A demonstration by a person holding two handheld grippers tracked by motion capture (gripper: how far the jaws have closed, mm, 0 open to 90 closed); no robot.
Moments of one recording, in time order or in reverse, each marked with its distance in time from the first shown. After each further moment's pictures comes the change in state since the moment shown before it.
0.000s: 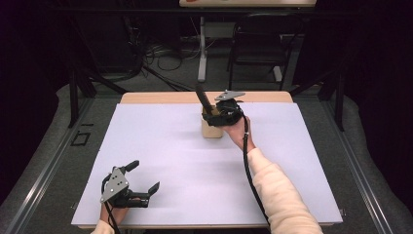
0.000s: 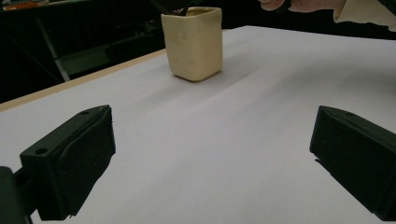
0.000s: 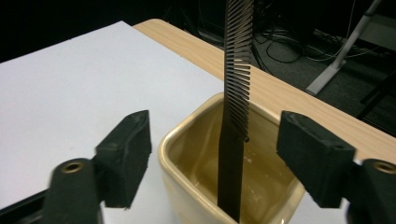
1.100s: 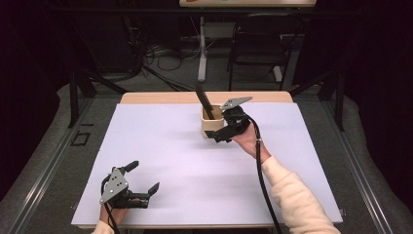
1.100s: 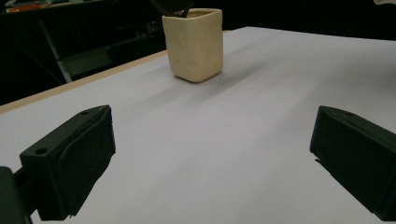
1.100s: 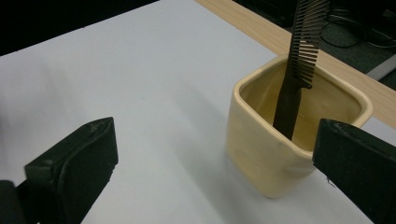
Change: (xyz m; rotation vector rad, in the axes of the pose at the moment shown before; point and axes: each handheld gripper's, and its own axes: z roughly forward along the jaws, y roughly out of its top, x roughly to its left) left arm -0.001 0.000 -0.002 -0.003 0.006 0.002; right arm 0.014 -0.008 -0.045 0.098 0.188 -0.049
